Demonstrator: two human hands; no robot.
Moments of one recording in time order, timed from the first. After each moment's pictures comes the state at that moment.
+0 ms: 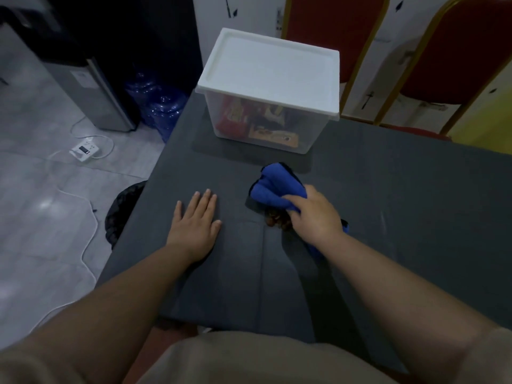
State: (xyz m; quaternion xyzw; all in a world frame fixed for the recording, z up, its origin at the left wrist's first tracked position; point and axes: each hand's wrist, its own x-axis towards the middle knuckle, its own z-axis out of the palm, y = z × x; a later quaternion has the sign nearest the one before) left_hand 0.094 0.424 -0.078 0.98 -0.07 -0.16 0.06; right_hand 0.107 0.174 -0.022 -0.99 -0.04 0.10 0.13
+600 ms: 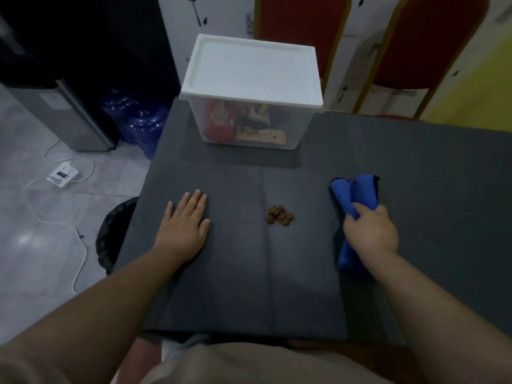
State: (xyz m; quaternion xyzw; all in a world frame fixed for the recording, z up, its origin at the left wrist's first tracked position) left_hand 0.115 0.452 -0.084 0.98 -0.12 -0.13 0.06; right_hand 0.054 0.117 -0.019 -0.93 0.33 0.09 0.12
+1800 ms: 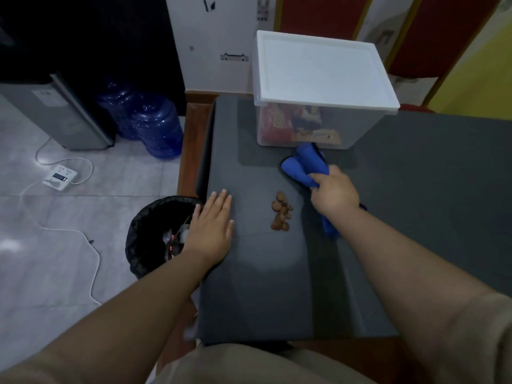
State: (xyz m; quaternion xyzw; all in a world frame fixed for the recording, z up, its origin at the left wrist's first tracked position) left_hand 0.155 0.556 -0.088 0.96 -0.18 -0.13 0.16; right_hand 0.165 0.302 -0.021 -0.97 0.20 0.09 0.10
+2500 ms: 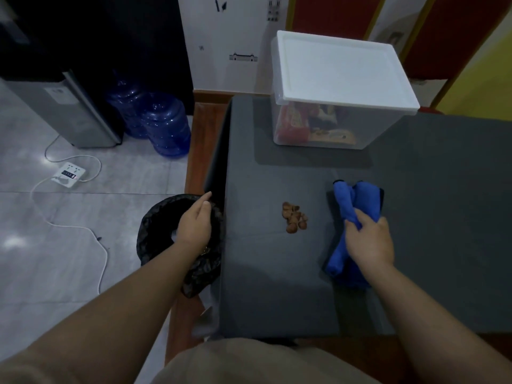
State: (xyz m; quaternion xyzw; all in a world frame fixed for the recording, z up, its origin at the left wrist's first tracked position) left_hand 0.168 0.605 -0.084 0.81 0.11 -0.14 0.57; right_hand 0.076 0.327 -0.019 -0.89 0.38 0.05 0.24
